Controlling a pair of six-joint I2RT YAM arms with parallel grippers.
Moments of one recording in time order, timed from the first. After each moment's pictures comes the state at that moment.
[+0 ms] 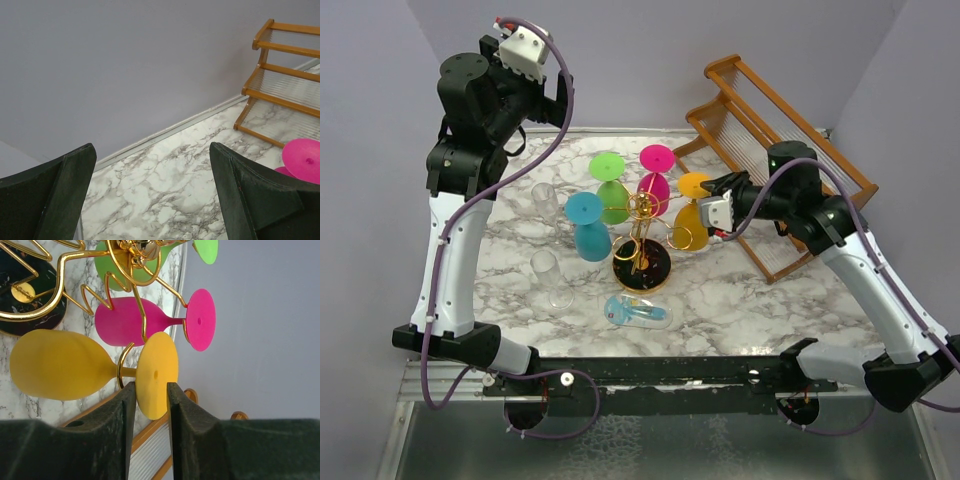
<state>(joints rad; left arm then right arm) -0.20 1.44 2.00 -0.59 0.18 0.22 0.50 1.20 1.38 -0.70 -0.56 -1.40</state>
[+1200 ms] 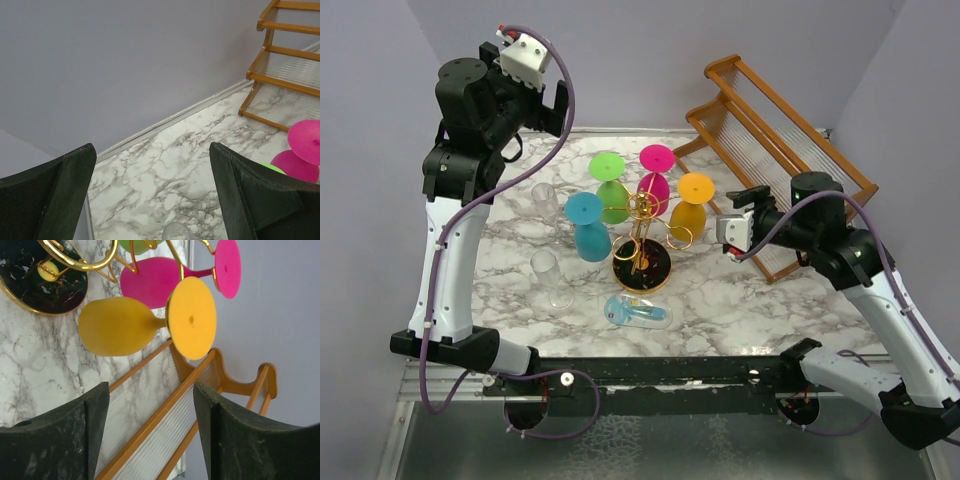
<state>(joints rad) -0.19 1.41 1.98 -0.63 0.18 0.27 0.50 0.99 1.25 -0.75 -0.43 -1.27</state>
